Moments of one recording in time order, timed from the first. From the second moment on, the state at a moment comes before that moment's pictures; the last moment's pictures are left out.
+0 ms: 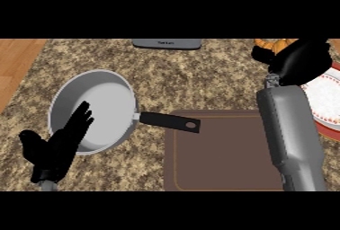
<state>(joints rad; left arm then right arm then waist) 0.05 0.30 -0.17 -1.71 0.22 0.15 0.29 -0.77 -0.07 -0.21 -1.17 1.69 -0.45 1.12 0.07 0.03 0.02</state>
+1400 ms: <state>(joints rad) 0.06 0.26 -0.12 -1.66 0.18 0.13 0.26 -0.70 -0.33 -0.74 -0.70 1.63 -1.04 1.00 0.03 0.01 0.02</state>
